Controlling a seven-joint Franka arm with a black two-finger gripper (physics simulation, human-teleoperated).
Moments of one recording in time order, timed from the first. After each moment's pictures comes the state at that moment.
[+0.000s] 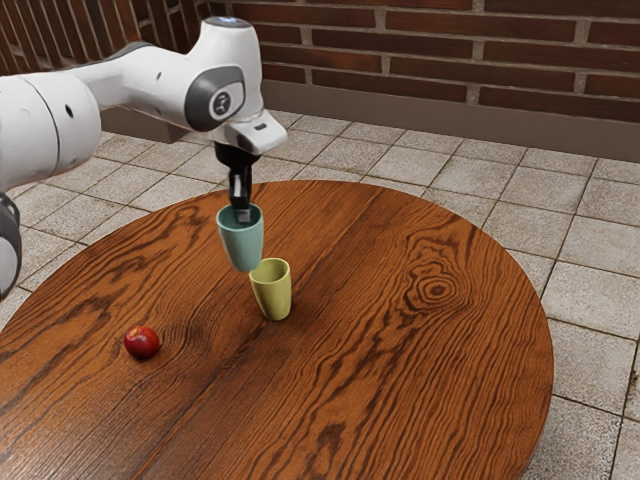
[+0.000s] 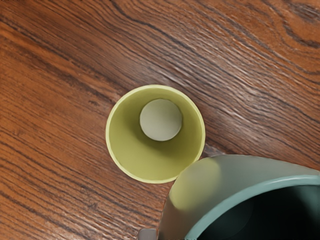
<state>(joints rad) -0.15 0.37 0.13 -1.45 0.08 1.80 0.99</state>
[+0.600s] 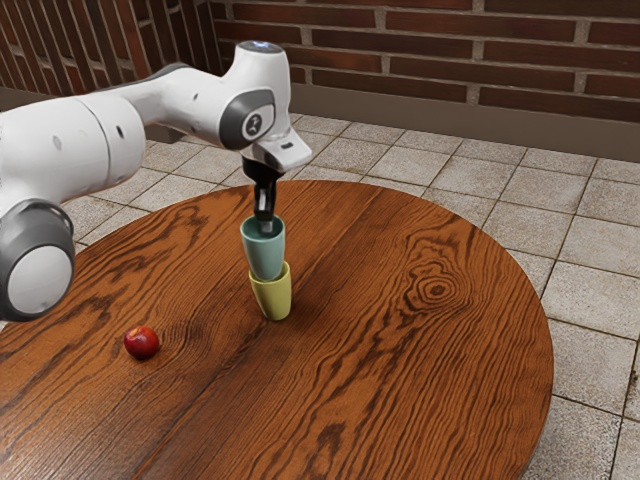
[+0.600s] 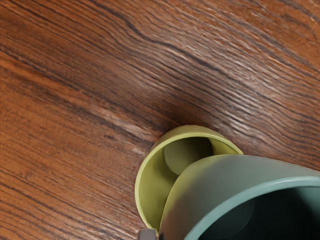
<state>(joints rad) -0.16 0.54 0.13 -1.31 0.08 1.82 1.02</state>
